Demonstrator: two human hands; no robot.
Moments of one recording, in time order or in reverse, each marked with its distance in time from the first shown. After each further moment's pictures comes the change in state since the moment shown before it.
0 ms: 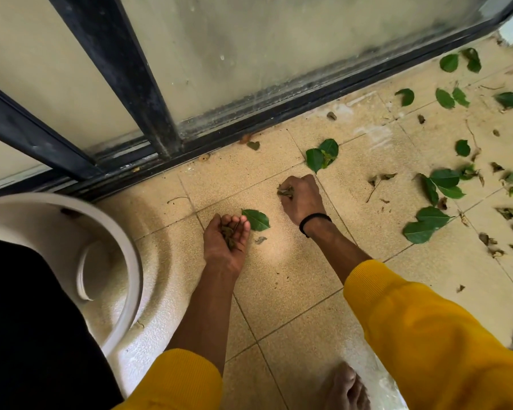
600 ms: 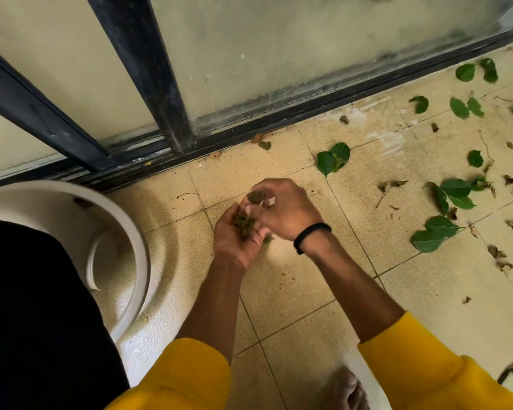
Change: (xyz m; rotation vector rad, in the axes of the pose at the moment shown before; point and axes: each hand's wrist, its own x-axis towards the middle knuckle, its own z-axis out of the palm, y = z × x) left_hand -0.006 0.000 0.010 -0.084 -0.240 -0.115; right_hand -0.062 -0.104 -0.041 0.196 -0.266 -0.042
